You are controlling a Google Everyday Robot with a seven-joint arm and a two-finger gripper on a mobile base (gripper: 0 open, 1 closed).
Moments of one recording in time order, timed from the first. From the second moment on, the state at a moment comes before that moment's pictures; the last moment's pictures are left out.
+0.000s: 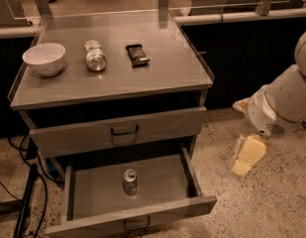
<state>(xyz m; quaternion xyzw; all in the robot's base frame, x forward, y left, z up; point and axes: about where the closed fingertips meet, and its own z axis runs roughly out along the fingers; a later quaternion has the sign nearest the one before) 0.441 -0.195 0.824 -0.59 0.79 0.05 0.16</state>
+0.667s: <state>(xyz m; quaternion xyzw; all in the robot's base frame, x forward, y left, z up) 0.436 -0.166 0.737 -0.58 0.79 0.12 0.17</state>
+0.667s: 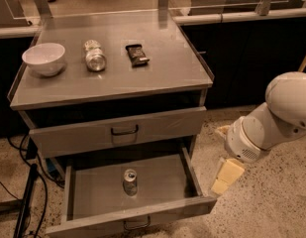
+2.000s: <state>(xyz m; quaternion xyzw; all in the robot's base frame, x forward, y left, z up) 0.436 -0.079 0.596 -0.54 0.78 0.25 0.16</state>
